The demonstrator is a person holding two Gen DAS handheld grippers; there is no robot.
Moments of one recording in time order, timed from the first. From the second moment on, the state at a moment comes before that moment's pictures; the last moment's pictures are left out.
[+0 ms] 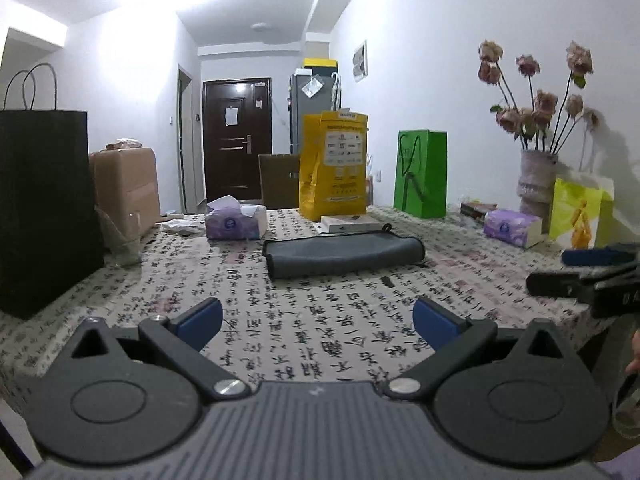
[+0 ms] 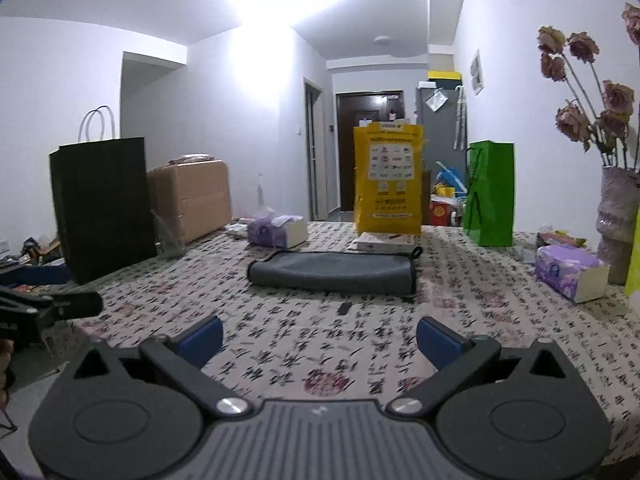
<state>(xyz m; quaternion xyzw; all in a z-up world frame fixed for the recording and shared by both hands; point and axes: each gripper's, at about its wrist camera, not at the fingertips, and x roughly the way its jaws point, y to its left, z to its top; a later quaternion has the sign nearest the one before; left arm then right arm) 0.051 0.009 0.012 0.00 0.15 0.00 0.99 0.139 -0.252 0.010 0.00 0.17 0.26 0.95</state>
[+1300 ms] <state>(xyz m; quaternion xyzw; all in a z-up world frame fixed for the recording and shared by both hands) -0.013 0.019 -0.013 -0.03 0.13 0.03 0.99 0.063 -0.275 -0.011 0.05 0.16 0.24 0.96</state>
